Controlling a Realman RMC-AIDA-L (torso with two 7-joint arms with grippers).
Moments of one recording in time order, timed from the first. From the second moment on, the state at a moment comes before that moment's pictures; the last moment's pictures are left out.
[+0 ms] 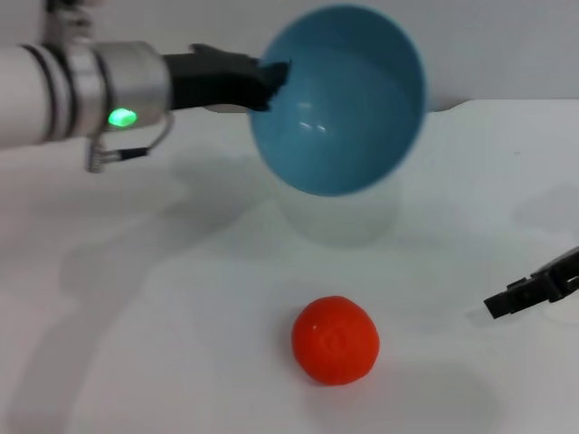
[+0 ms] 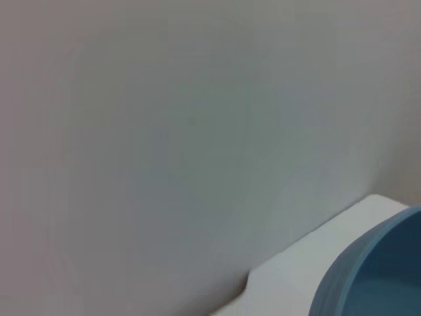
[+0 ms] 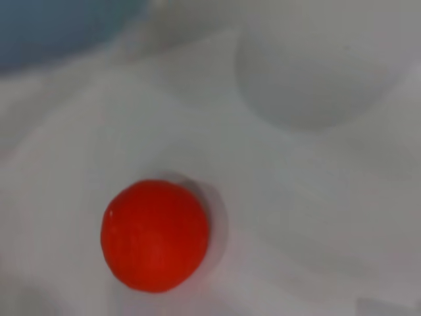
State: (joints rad) left arm -0.39 -2.06 1.54 1.48 2.10 0.88 -2.48; right arm 0.59 2.07 -0.88 -1.20 -2.55 -1.84 2.39
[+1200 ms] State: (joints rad) left arm -0.35 -2.06 1.13 1.54 2.30 1.54 -2.67; right arm 0.63 2.07 -1.48 -1.07 -2.13 -1.41 2.11
